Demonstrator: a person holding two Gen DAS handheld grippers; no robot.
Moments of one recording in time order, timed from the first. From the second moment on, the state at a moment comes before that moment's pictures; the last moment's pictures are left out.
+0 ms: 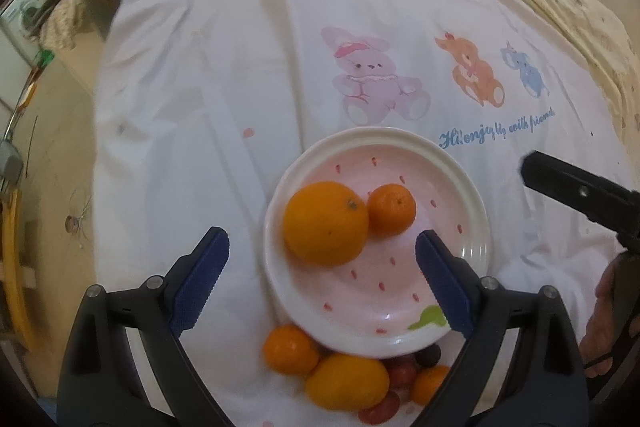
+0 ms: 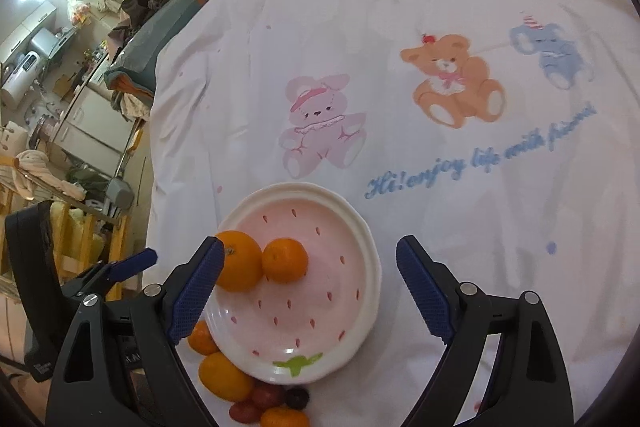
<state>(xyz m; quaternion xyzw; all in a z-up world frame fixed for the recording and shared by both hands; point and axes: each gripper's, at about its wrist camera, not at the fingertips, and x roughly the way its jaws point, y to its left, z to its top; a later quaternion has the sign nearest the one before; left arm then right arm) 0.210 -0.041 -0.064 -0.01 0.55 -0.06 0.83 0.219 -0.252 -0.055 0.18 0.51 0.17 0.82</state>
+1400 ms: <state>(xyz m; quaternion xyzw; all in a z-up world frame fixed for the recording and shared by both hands) 0.080 0.013 -0.039 -0.07 0.50 0.01 0.86 0.064 -0.247 -0.056 0.15 0.51 0.10 0.84</state>
